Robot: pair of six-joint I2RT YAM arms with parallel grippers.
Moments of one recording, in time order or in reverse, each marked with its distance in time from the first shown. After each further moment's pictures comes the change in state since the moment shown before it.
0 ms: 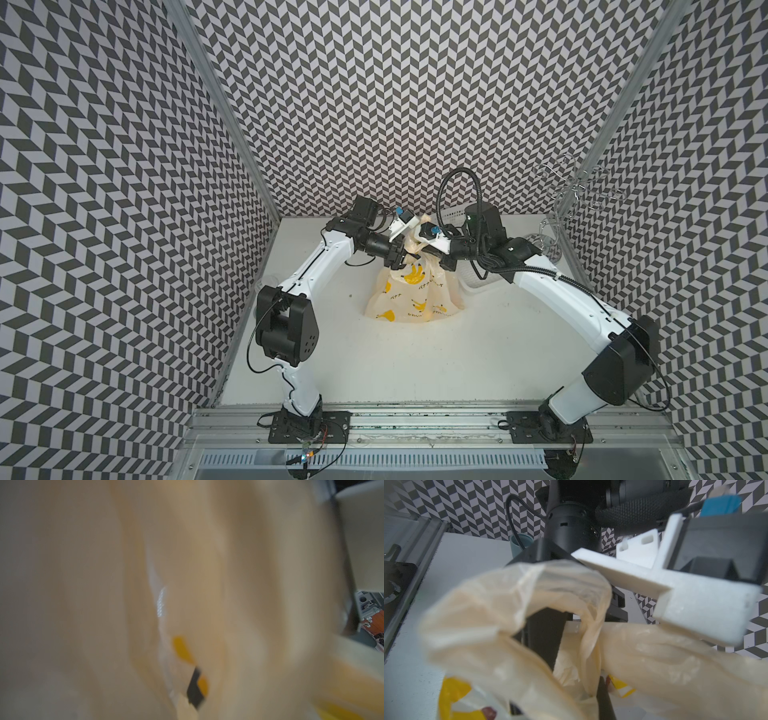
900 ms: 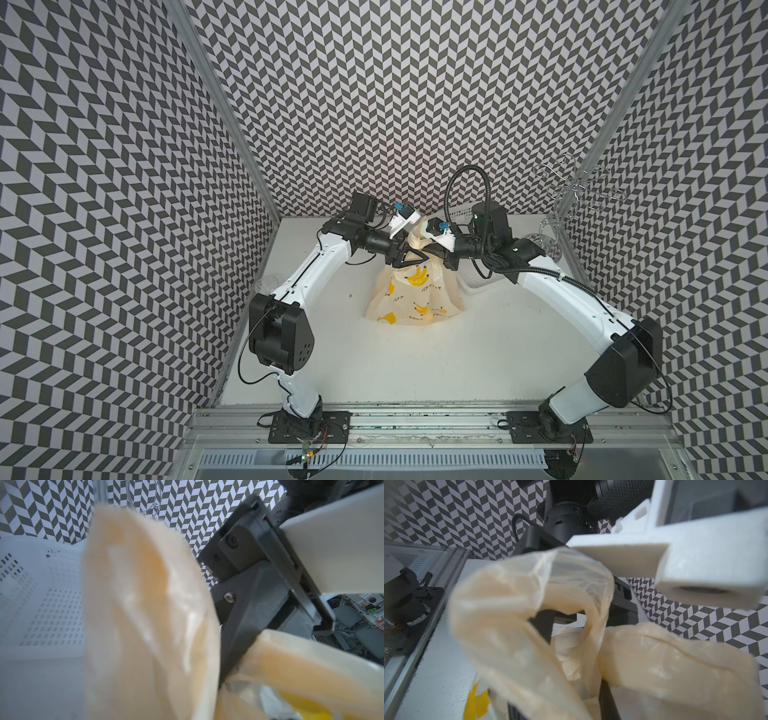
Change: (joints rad) left arm -0.019 -0.056 -0.019 0.102 -0.018 -0.073; right arm -0.027 -0.019 -0.037 0.066 -0.121 0.085
